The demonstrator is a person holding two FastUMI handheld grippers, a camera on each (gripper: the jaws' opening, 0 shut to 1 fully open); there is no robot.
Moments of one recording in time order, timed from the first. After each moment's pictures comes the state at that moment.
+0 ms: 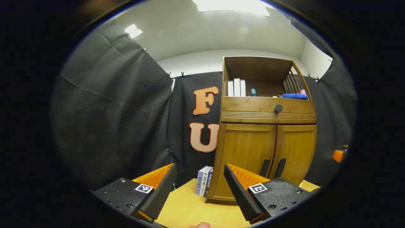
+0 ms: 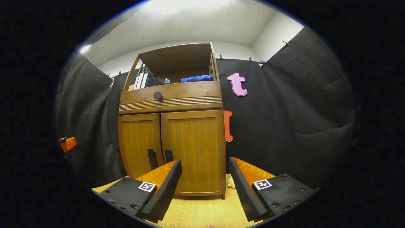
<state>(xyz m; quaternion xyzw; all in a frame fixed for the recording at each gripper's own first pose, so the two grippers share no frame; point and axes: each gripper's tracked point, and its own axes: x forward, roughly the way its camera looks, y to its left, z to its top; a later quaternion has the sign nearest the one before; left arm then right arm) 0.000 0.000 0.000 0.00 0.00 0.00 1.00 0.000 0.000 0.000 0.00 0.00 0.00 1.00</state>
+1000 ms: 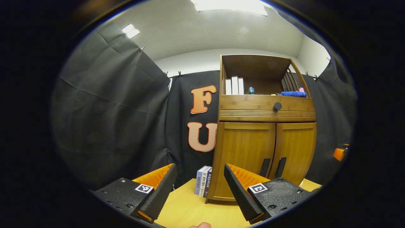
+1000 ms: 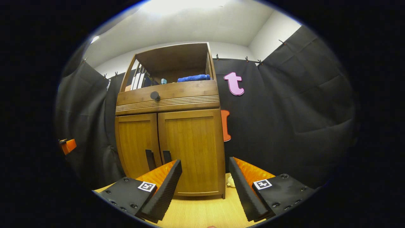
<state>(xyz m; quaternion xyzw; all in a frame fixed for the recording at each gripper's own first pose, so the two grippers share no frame) 0.007 -0.001 -0.011 0.00 0.01 -0.01 1.00 0.003 0.004 0.003 0.01 -0.01 -0.01 1.00</state>
